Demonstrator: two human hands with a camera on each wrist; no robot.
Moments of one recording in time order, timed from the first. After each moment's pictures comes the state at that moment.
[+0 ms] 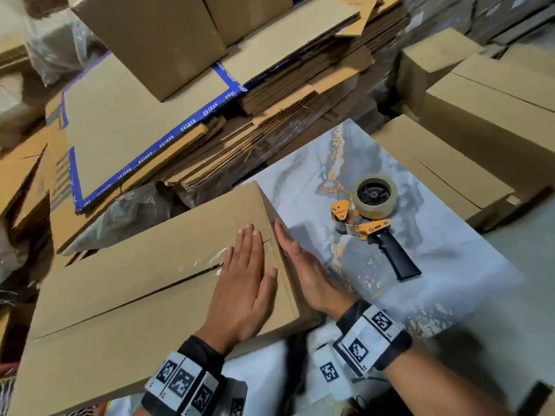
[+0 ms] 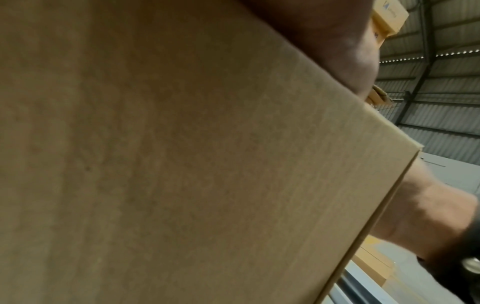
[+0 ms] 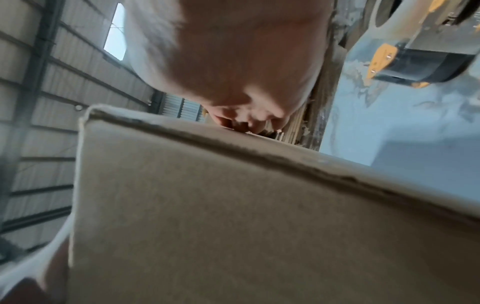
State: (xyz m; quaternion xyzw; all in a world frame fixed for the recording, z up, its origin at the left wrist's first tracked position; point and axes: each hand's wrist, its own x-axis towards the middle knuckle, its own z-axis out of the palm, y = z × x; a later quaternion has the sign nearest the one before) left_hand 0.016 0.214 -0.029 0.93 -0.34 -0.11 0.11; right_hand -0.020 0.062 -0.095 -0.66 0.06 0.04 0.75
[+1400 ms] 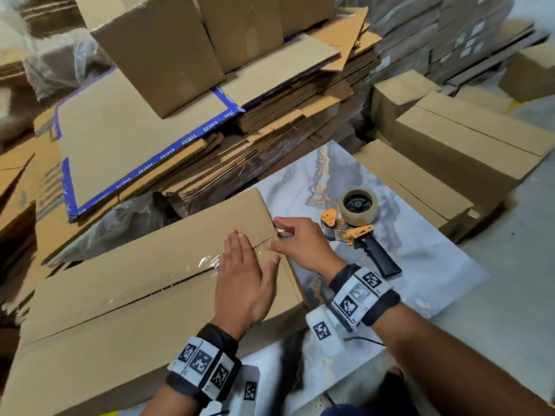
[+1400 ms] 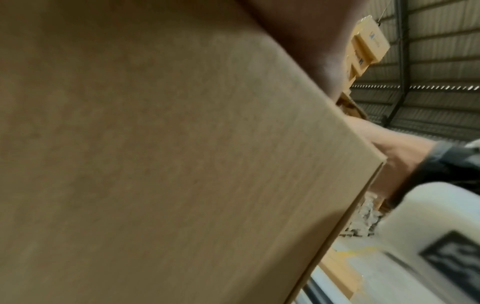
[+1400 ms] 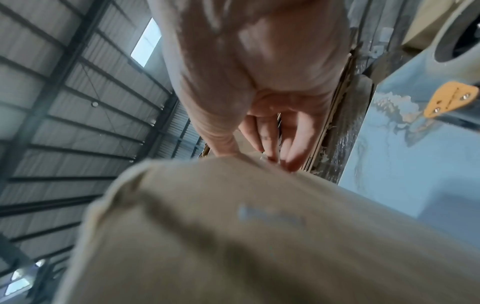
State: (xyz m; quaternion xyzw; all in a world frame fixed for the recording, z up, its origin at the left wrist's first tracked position) left_hand 0.016 0.212 -0.039 0.96 -0.23 -0.10 0.09; right_hand 0.012 0.044 -0.065 -0.77 0.15 -0.04 0.61
